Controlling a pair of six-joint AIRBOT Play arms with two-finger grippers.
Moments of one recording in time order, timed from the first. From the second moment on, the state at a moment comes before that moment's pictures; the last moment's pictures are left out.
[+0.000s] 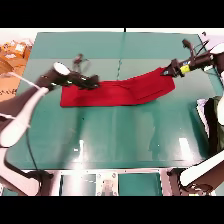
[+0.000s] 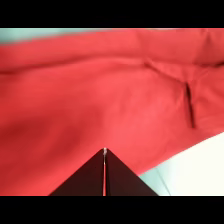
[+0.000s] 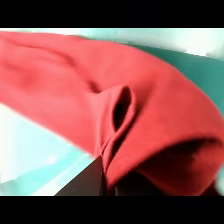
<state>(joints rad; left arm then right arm) -0.30 -1.76 1.43 0.74 -0.80 -1.36 -0.26 -1.84 1.89 -0.79 1.57 1.28</state>
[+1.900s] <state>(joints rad) 0.27 -1.91 2.11 1.07 -1.48 -1.30 0.63 -2.04 1.89 -0.58 0.61 1.66</state>
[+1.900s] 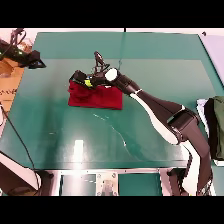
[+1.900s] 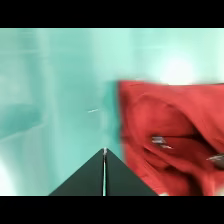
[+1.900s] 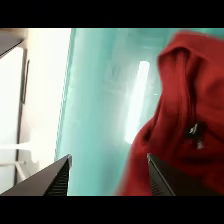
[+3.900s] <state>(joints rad) 0.28 -1.91 2.11 1.25 -1.46 -1.29 -0.04 -1.66 1.66 -0.44 1.03 1.48</state>
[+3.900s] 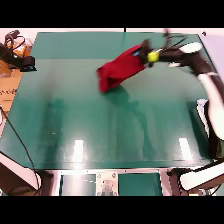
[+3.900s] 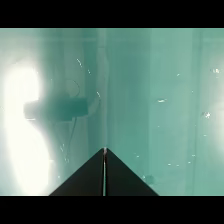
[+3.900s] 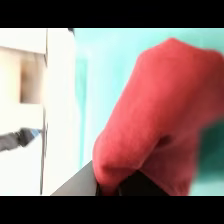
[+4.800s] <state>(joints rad) 0.28 -1.91 2.11 1.25 -1.50 -1.30 -1.11 -1.28 1.66 -0.89 1.31 1.77</state>
